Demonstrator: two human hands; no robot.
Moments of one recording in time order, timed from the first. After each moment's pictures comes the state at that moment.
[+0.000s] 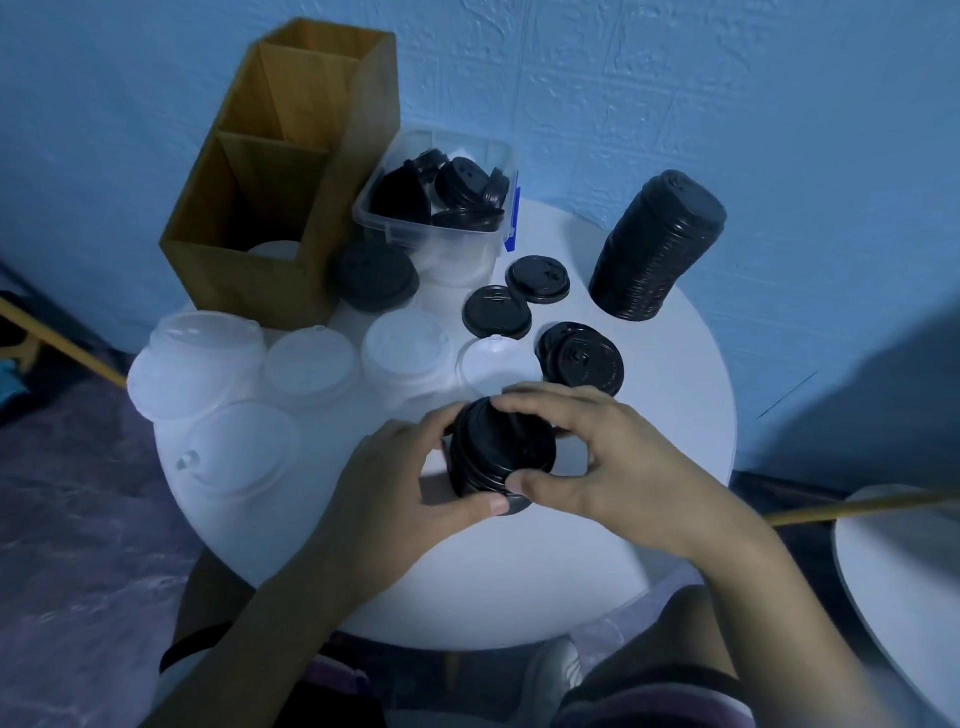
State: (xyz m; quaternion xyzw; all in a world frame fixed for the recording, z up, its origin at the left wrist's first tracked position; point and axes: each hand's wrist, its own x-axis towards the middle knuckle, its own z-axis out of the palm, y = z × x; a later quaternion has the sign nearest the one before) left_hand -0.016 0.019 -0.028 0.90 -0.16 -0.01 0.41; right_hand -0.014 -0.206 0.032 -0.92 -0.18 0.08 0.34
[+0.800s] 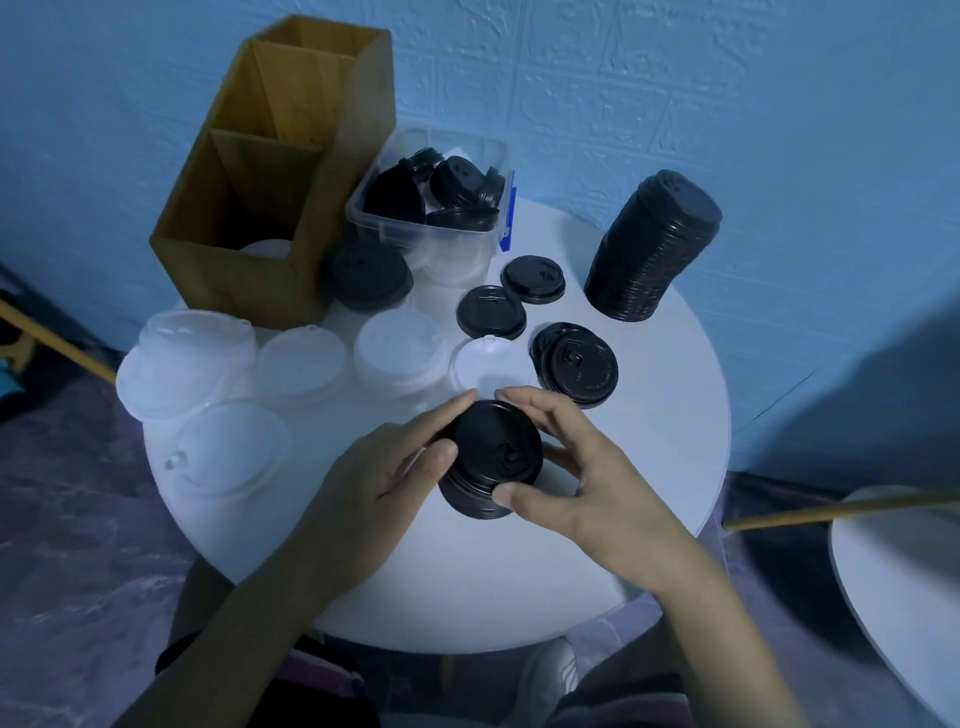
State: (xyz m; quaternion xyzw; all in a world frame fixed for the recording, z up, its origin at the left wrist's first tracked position) left_hand -0.012 0.028 -0.032 0.85 -0.17 -0.04 0.50; right_hand -0.033 -0.200 0.003 -0.83 -0.07 0.10 0.54
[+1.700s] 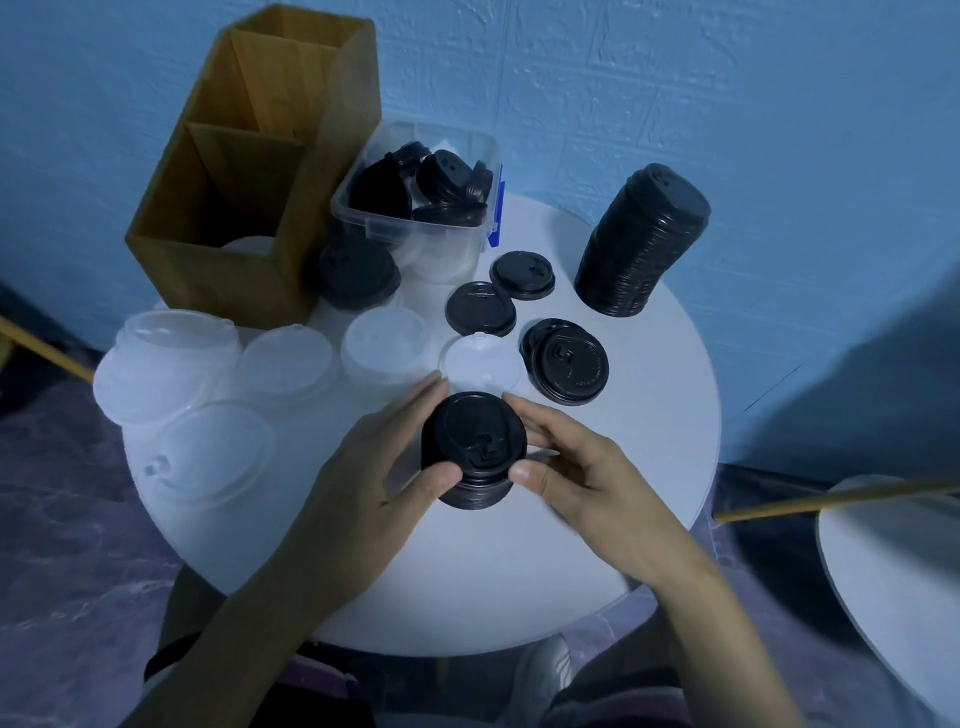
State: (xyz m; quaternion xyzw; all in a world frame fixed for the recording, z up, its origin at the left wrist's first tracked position) left_hand -0.016 0.024 -0.032 0.86 -0.16 -0.01 0.48; right_hand -0.030 -0.208 -0.011 -0.80 -0.07 0.09 0.58
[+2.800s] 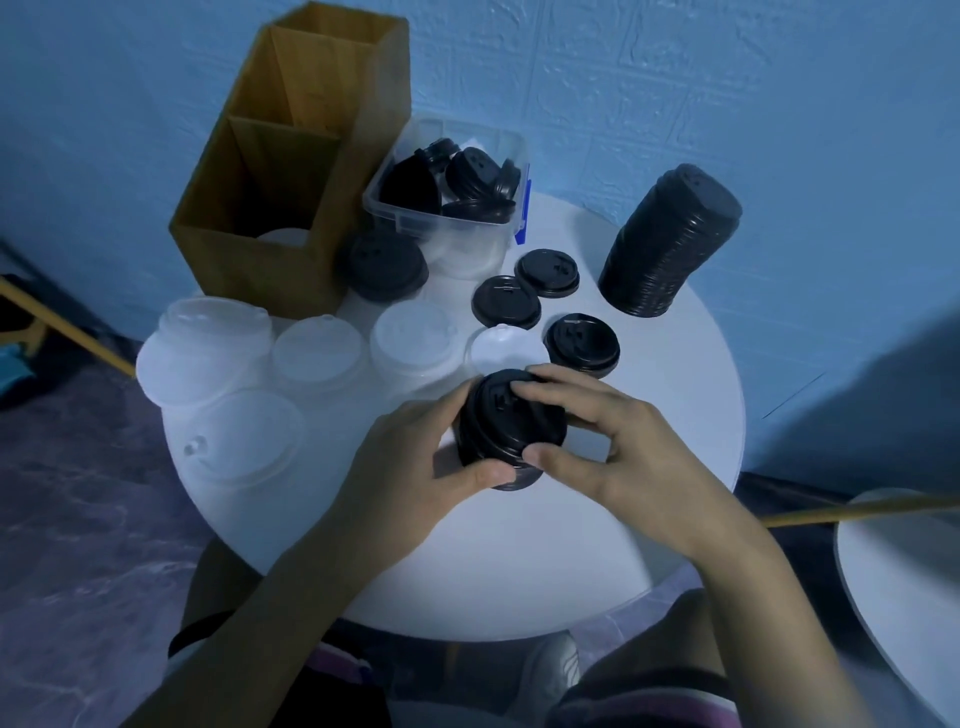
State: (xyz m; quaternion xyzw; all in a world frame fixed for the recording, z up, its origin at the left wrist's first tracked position) left_hand -0.002 0.013 -0.026 0.88 -0.19 0.00 0.44; right_hand -0.015 -0.210 0.016 -0.89 -0.13 0.05 0.44
